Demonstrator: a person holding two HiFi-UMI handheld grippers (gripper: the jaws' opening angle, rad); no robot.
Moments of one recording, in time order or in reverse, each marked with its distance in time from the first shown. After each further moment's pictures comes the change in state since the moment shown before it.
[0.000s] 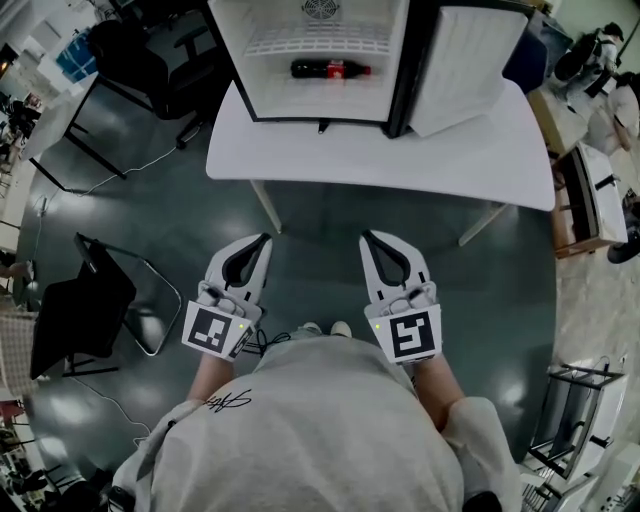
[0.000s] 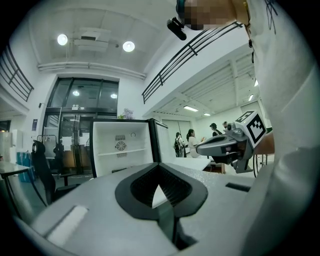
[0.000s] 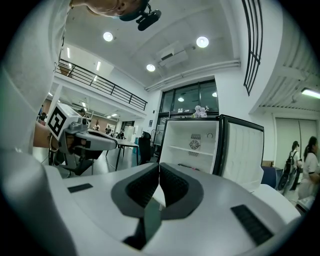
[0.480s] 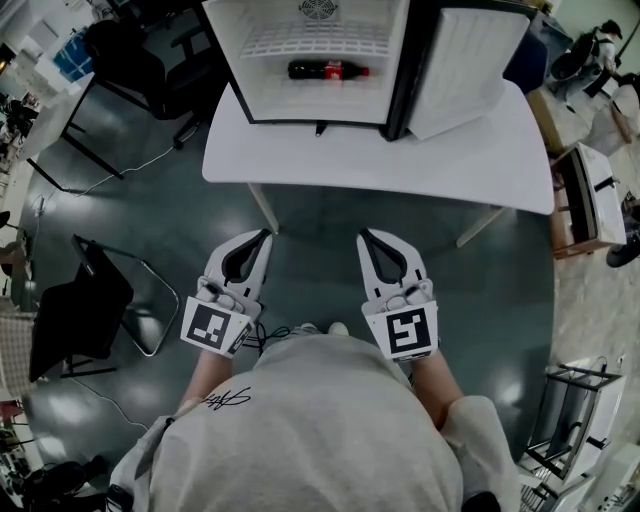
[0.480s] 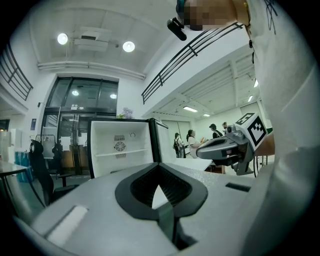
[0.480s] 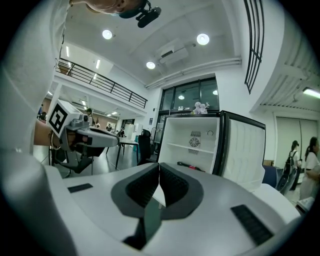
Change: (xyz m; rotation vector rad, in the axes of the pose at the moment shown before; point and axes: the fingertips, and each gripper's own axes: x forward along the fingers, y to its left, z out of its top) left arm 0.021 0.009 0.002 -0.002 -0.005 -0.009; right arm 0.017 -0.013 -0.007 -0.019 -0.010 0.003
